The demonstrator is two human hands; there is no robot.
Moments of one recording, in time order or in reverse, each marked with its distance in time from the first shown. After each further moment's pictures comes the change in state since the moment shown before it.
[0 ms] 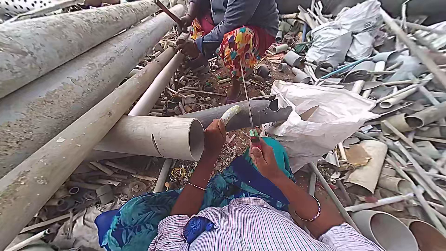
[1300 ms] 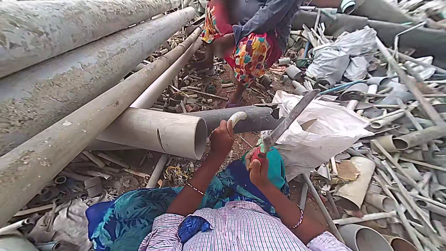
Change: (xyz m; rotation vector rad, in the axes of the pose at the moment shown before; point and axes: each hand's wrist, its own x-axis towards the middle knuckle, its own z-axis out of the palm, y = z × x) left_hand 0.005 0.032 -0.008 -0.063 -0.130 -0.216; right_hand -0.014 0.014 0.027 0.167 0.107 0.008
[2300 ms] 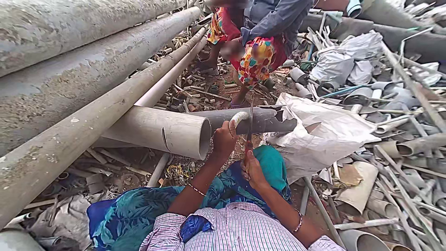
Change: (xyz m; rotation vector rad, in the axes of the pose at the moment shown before) left_hand 0.004 0.000 -0.008 -0.083 -0.075 -0.093; right_hand 0.006 -0.016 0.015 0.362 0.024 0.855
